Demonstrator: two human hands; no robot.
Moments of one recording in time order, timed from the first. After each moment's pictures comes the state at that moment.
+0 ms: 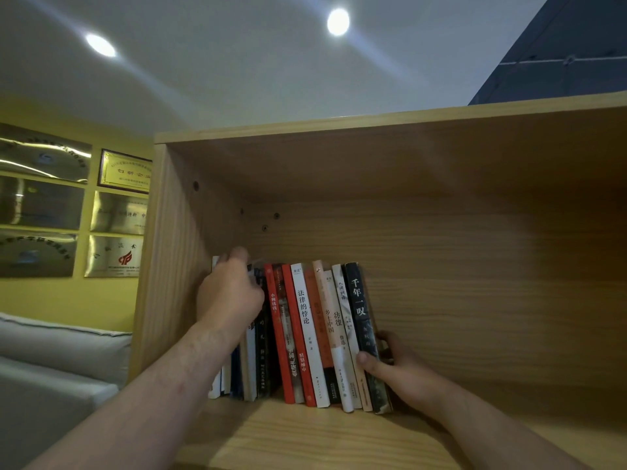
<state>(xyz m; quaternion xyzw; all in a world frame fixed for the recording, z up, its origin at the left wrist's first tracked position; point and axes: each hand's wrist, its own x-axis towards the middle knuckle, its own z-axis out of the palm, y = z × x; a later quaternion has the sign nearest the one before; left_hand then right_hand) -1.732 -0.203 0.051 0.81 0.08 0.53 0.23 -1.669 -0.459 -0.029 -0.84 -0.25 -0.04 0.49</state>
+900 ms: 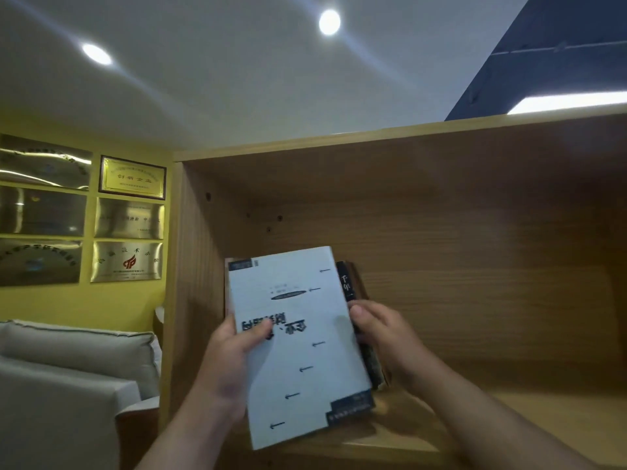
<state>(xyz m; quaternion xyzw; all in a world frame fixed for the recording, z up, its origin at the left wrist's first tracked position) -1.828 -0.232 -0.012 0.57 -0.10 0.26 0.78 -1.732 -0.437 -0.009 -0.74 -0.33 -0.13 0.57</state>
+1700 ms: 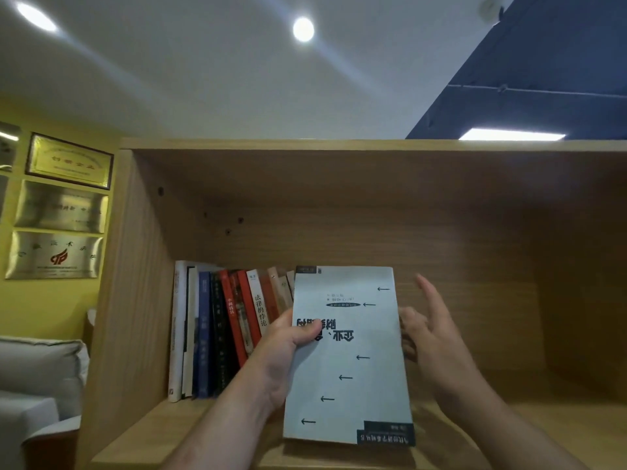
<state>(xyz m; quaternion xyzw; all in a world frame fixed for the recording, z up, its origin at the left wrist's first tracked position) -1.757 -0.303 -0.001 0.56 -0.17 0.03 0.81 -1.758 -0.514 -0.003 -0.69 -0.27 -0.30 0.59</state>
